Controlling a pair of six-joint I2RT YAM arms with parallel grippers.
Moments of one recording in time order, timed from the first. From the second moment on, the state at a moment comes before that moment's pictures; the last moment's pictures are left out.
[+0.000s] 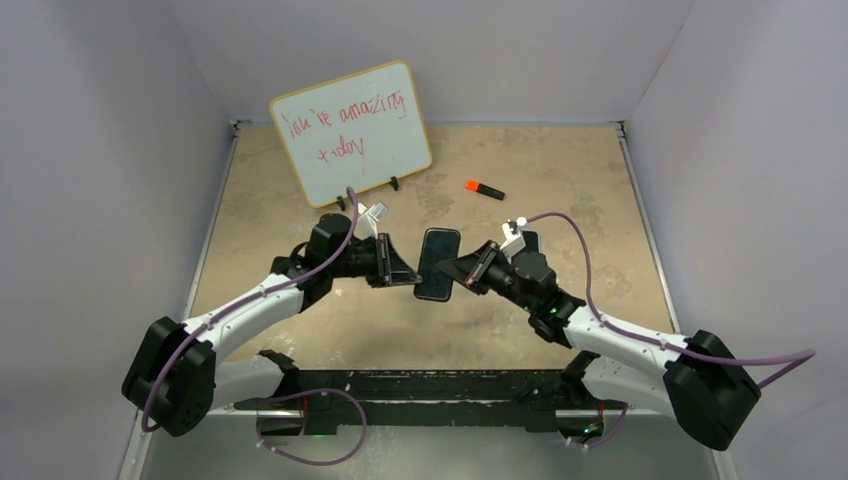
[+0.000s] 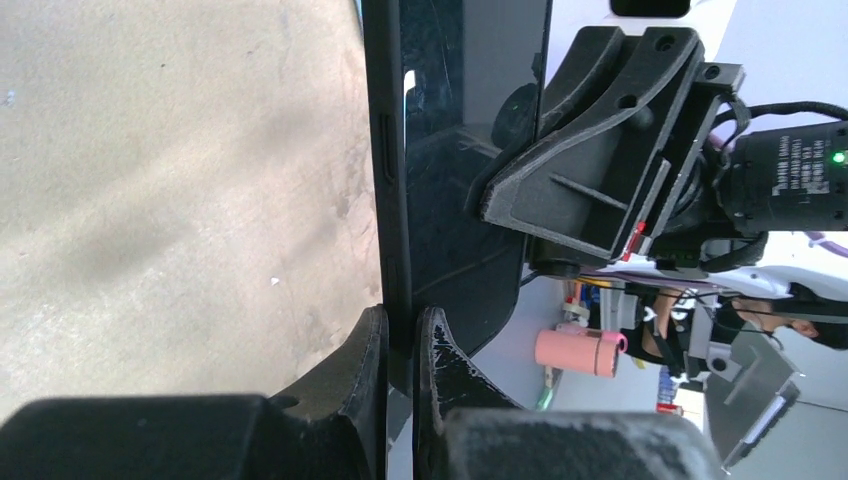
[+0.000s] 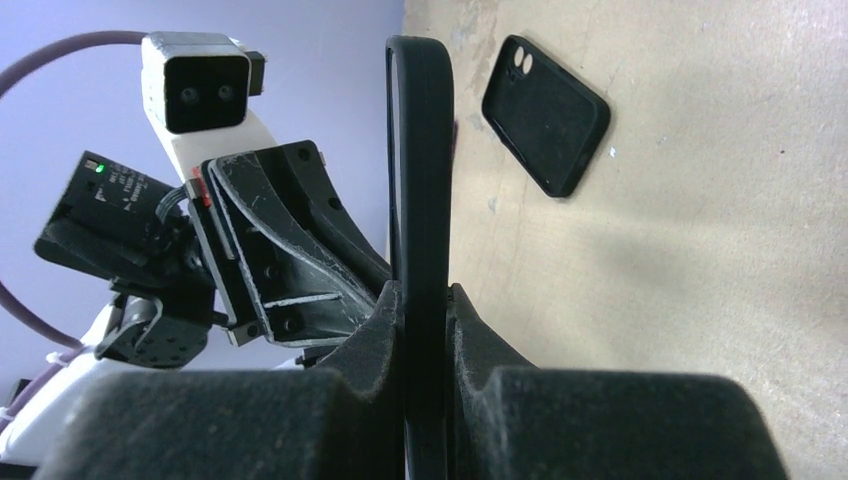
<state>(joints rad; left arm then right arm) -0.55 1.18 0.60 0.10 0.66 -0.87 0.75 1.05 0.36 0.48 -0.11 1.24</state>
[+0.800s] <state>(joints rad) -0.54 1.13 0.78 -0.40 0.21 -0.55 0.43 1.27 0.60 0.08 -0.25 0.81</state>
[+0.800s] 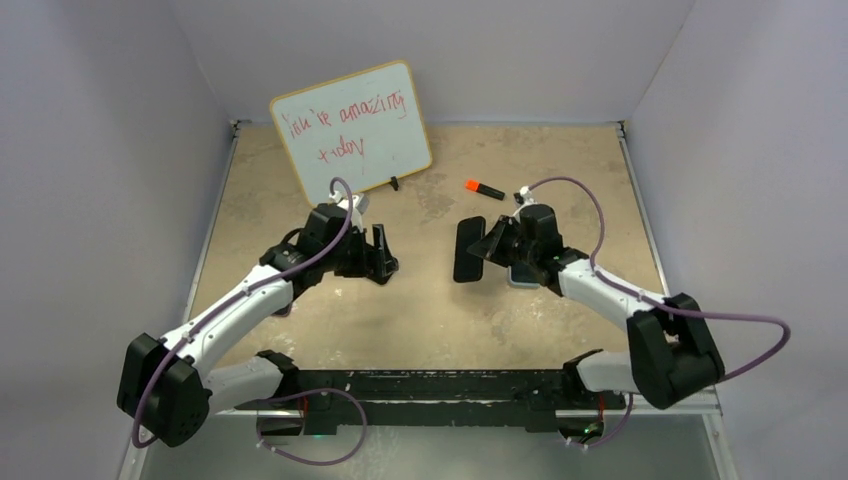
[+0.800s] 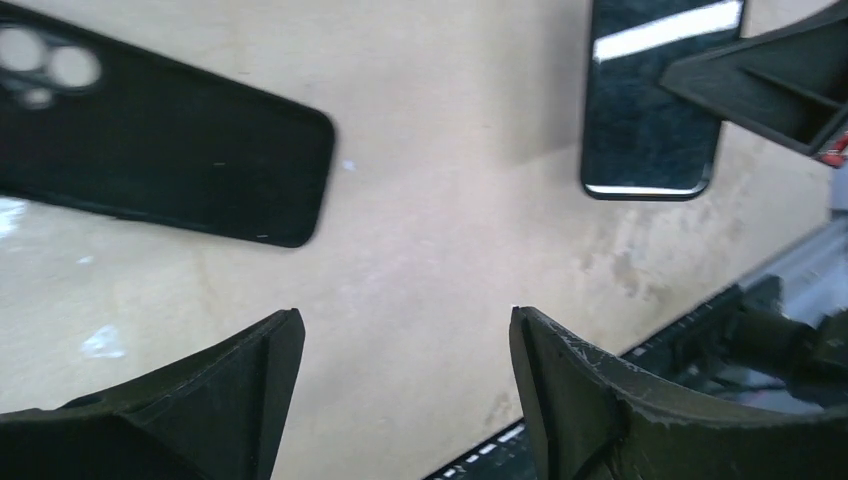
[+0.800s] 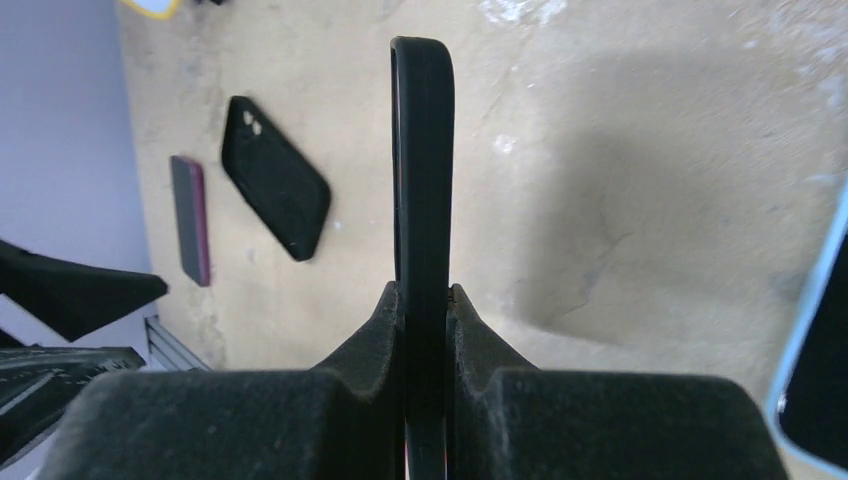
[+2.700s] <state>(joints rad) -0.43 1.52 0.76 -0.29 -0.27 -0.77 0.32 1.04 0.68 -0.11 -0.38 0.62</state>
